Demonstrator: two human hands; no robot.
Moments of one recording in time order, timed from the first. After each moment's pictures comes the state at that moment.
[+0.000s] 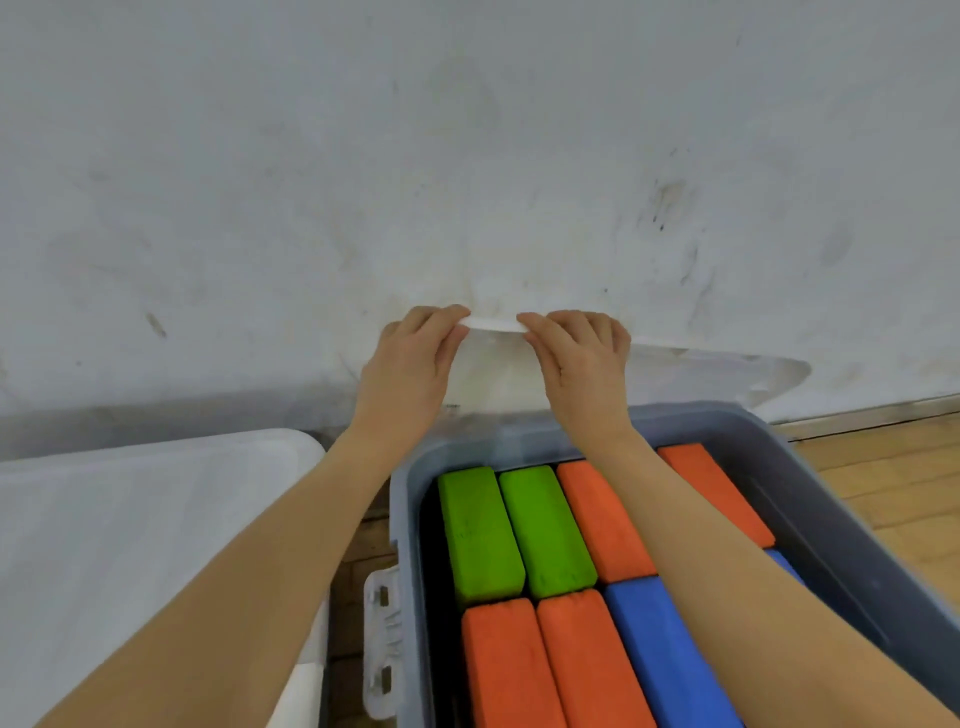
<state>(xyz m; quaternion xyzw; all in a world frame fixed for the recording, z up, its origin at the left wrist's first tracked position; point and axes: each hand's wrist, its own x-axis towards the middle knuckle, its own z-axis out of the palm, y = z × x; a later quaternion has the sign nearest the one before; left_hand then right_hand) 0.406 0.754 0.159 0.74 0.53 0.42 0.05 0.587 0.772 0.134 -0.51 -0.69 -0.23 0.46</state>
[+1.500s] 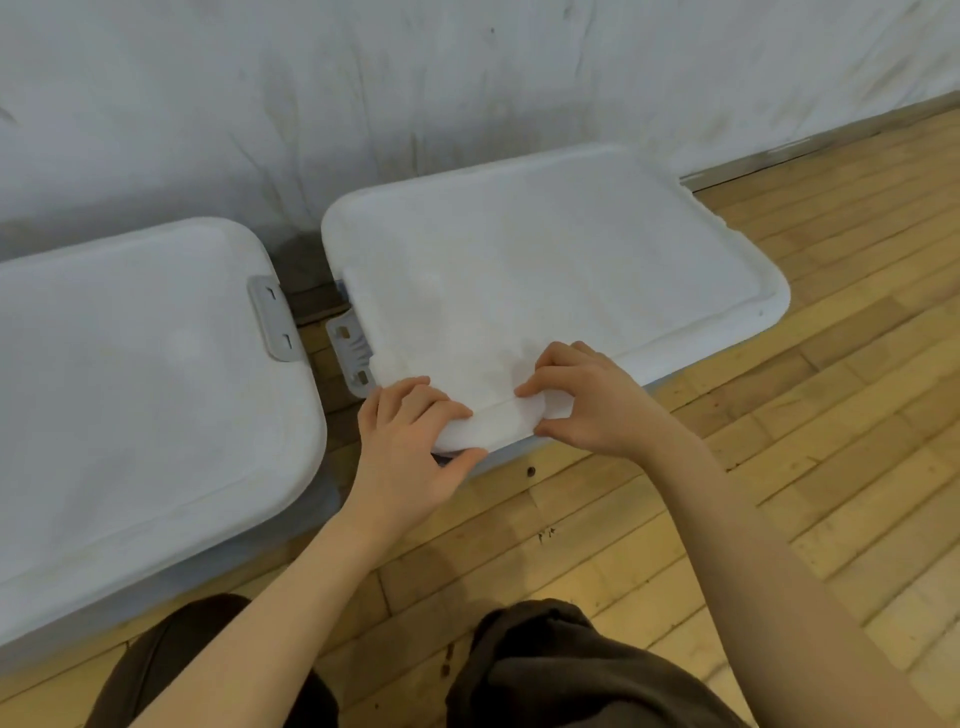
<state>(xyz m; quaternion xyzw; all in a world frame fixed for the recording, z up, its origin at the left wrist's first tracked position) 0.383 0.477 0.032 0.85 0.43 0.28 0.14 0.607 0.454 0.078 -0.62 -0.75 0.17 0.14</state>
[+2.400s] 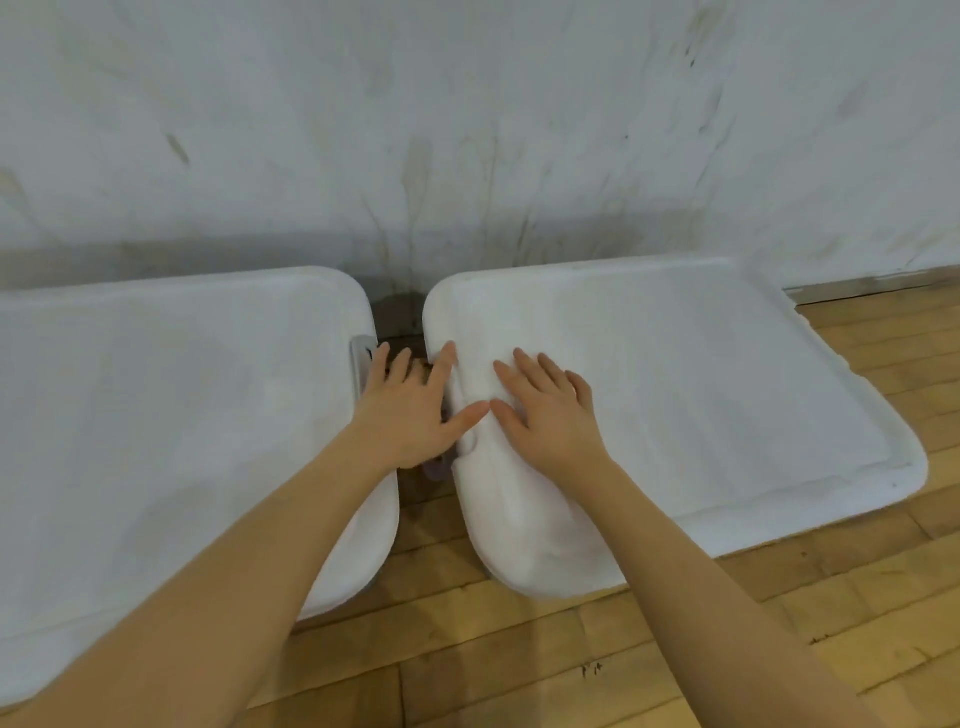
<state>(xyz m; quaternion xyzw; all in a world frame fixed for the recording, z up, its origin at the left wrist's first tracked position) 0.342 0.620 0.050 0.82 0.56 -0.02 0.05 0.522 0.585 0.046 -0.67 -0.74 0.09 0.06</state>
